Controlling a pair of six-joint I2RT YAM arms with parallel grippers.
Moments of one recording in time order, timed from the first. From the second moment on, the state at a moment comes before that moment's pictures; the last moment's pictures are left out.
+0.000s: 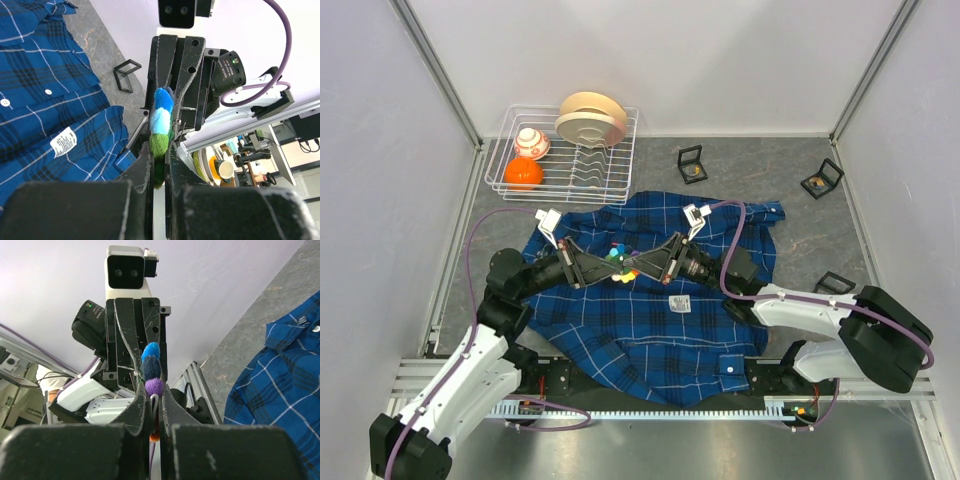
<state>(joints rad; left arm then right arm) -0.40 0.65 0.41 0.31 0.75 -1.03 0.89 1.32 0.52 1.03 -0.31 1.07</state>
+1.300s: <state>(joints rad) -0.40 0.60 0.38 0.34 0.78 -1.06 0.88 1.30 0.50 1.12 -0.33 1.12</state>
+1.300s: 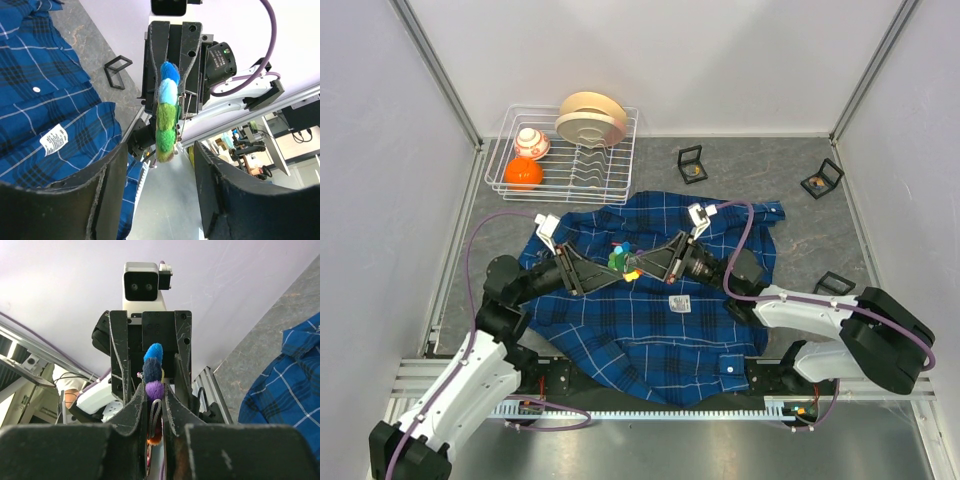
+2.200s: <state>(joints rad) -0.50 0.66 0.54 0.04 0.55 -0.81 0.90 1.30 0.57 0.89 -0.28 1.04</state>
